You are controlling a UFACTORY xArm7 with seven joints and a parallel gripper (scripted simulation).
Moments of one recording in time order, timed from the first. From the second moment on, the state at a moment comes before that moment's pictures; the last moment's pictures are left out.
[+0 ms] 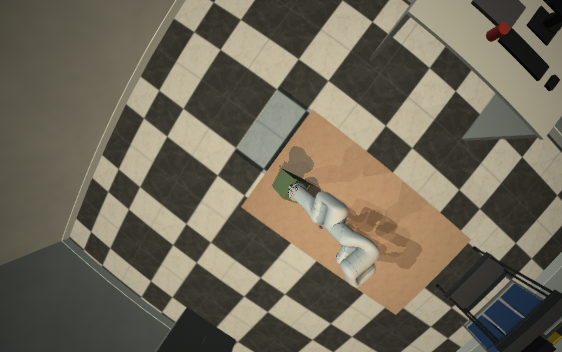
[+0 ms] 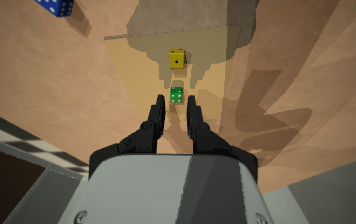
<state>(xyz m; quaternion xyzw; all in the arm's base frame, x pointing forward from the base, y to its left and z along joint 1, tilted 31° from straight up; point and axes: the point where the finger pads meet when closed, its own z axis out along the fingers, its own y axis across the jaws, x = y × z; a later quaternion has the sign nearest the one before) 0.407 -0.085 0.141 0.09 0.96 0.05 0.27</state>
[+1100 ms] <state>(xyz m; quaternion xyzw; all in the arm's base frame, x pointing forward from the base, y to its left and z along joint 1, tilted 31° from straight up) 0.374 -0.089 0.196 0.09 0.96 0.06 0.26</state>
